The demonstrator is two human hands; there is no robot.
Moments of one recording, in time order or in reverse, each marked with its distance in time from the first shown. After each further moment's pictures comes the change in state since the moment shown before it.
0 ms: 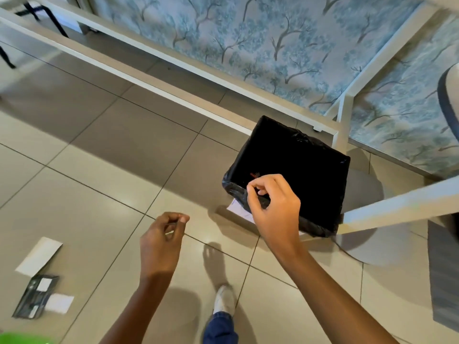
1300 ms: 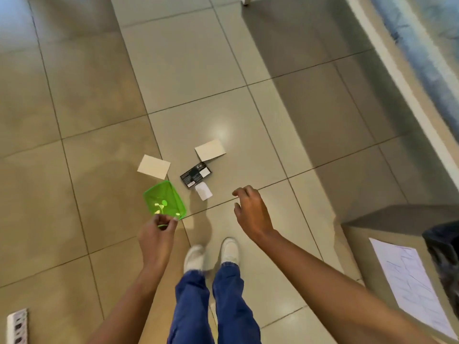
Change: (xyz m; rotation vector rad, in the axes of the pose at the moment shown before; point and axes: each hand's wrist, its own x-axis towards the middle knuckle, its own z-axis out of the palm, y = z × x) left_hand -0.092 -0.309 -0.384 0.004 0.692 -0.688; right_hand -0.212 -0.334 0.347 -0.041 -1.110 -0.407
